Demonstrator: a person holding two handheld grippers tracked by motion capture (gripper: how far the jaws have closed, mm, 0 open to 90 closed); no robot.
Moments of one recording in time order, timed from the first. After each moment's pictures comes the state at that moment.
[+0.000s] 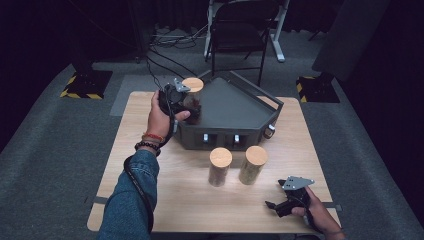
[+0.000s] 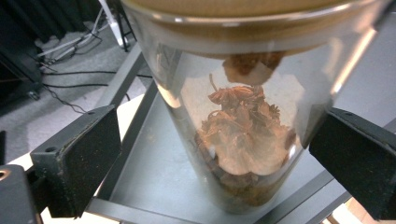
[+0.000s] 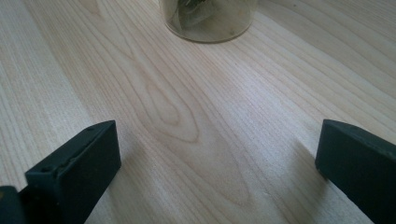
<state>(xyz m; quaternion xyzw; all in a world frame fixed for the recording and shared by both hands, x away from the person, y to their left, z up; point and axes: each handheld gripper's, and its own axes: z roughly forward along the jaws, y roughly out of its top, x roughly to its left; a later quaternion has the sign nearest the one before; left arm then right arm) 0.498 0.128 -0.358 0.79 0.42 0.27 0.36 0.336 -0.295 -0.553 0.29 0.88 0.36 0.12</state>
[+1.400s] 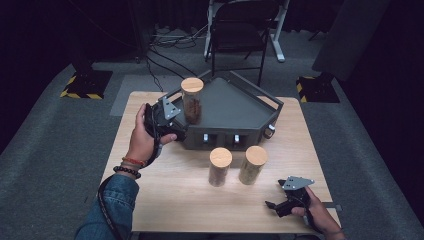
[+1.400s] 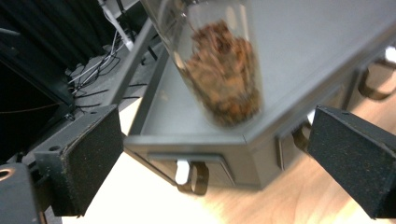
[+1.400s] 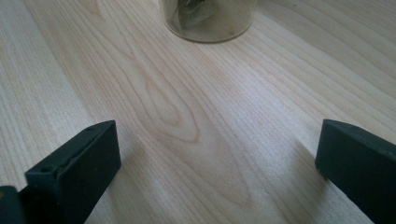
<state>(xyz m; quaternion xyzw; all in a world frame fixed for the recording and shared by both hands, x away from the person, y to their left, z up) 0.422 0.151 -0.363 0.81 0.35 0.33 0.33 0.336 -0.295 -0.553 0.29 0.88 0.36 0.12</state>
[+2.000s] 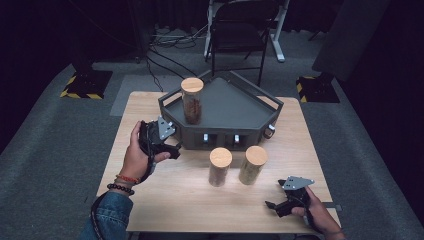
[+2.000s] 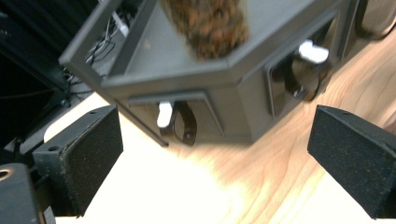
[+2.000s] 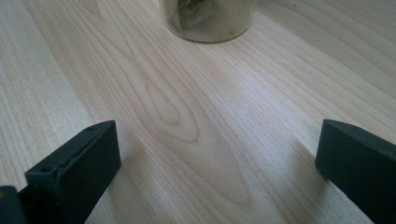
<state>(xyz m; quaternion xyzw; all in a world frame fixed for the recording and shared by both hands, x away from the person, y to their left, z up) 0.396 0.168 -0.407 0.82 0.36 0.32 0.31 0.336 -0.295 -0.553 0.29 0.88 0.36 0.12</state>
